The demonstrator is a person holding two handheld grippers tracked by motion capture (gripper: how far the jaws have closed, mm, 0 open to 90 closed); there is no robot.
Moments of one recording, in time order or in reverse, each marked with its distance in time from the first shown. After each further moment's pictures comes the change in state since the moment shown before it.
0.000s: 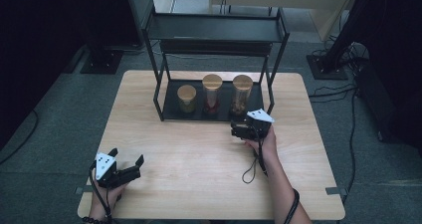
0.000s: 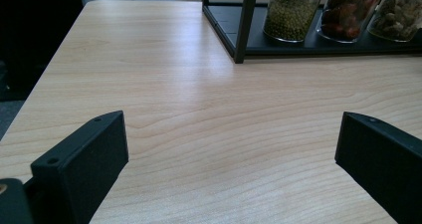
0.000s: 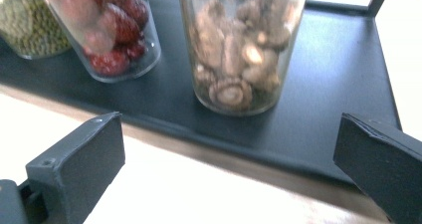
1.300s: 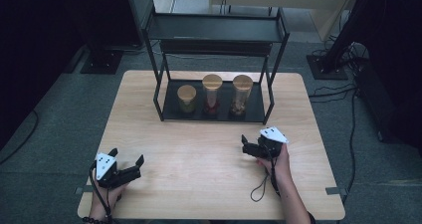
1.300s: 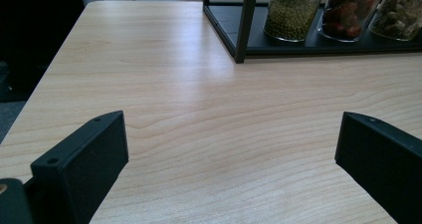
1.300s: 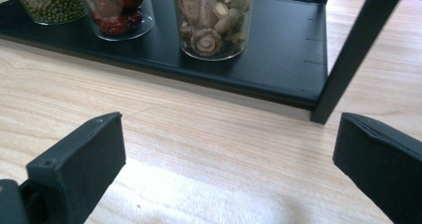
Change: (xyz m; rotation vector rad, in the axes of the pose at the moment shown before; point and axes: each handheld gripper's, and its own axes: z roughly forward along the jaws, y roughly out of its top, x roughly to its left) left arm -0.001 0.000 0.000 0.001 0.004 0.008; right arm -0.010 -0.034 -0.060 -0.046 -0.033 -0.021
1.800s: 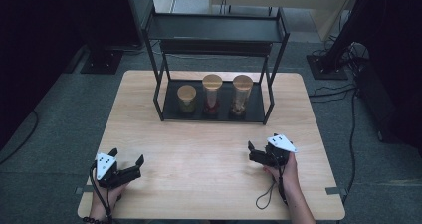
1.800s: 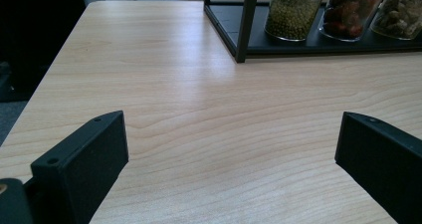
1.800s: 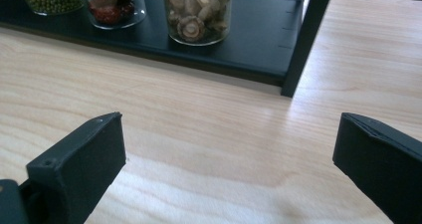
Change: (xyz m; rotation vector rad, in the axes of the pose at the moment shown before) left arm -0.001 0.000 0.000 0.002 0.007 0.005; right arm -0.010 -0.014 -0.027 -0.011 -0.022 -0.012
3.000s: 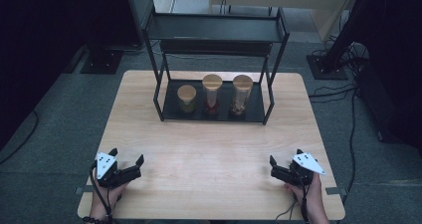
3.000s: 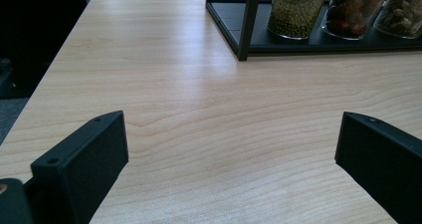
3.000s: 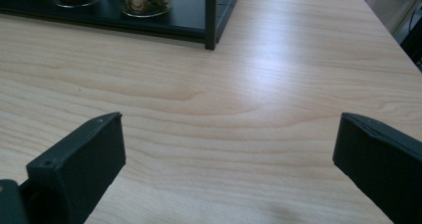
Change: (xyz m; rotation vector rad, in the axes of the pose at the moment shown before) left arm 0.000 0.000 0.001 0.008 0.005 -0.008; right arm -0.040 -0.032 -0.062 -0.010 -0.080 0.025
